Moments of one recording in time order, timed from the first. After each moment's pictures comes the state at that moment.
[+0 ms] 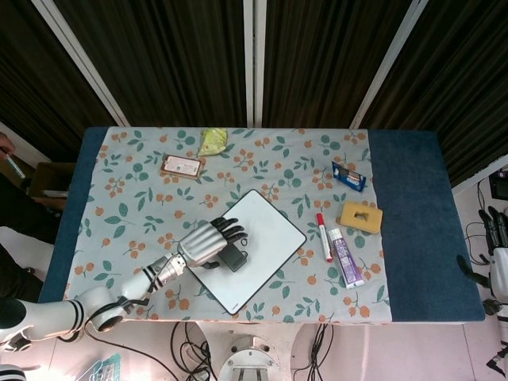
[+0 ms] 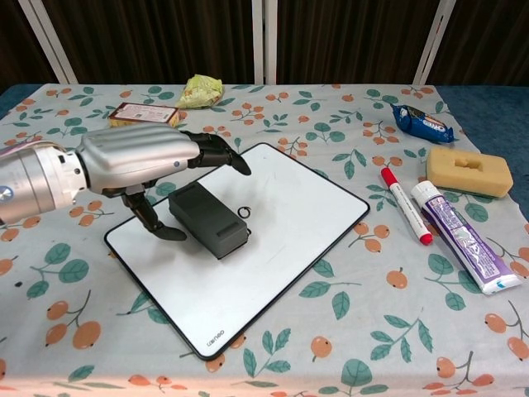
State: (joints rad) left arm -0.79 -1.59 0.01 -1.34 1.65 0.97 0.04; right arm 0.06 -1.23 0.12 -1.29 -1.46 1.53 0.24
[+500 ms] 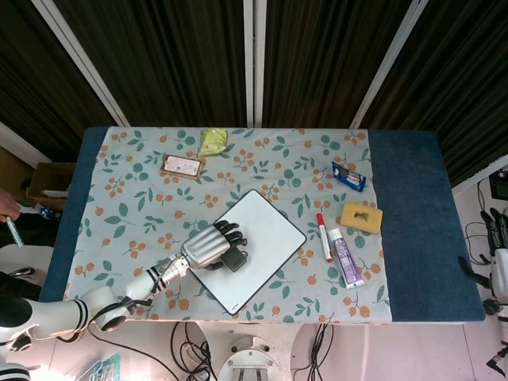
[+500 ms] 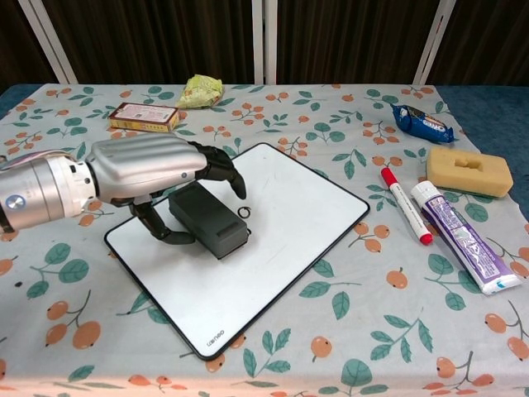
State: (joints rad) left arm -0.80 -1.61 0.02 -1.32 1.64 0.96 0.05; right arm 0.05 -1.24 0.12 -1.26 -1.45 1.52 0.25
